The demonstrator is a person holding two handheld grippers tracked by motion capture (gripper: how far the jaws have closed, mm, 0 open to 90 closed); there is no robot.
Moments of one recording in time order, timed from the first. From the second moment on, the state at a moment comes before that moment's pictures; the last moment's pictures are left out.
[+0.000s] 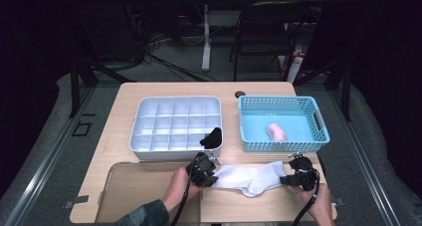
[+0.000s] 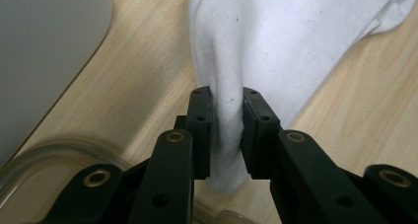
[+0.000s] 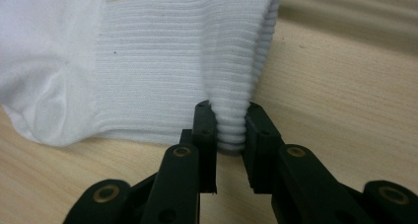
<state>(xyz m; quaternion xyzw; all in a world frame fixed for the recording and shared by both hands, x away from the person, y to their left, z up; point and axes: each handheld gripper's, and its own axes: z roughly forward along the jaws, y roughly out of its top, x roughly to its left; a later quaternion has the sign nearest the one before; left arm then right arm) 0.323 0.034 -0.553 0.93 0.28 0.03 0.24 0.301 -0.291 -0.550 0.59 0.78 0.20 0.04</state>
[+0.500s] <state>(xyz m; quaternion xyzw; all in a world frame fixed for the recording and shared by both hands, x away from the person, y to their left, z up) 0.322 0.033 -0.554 0.93 0.28 0.02 0.25 0.297 -0.292 -0.538 0.58 0.78 0.22 0.05</state>
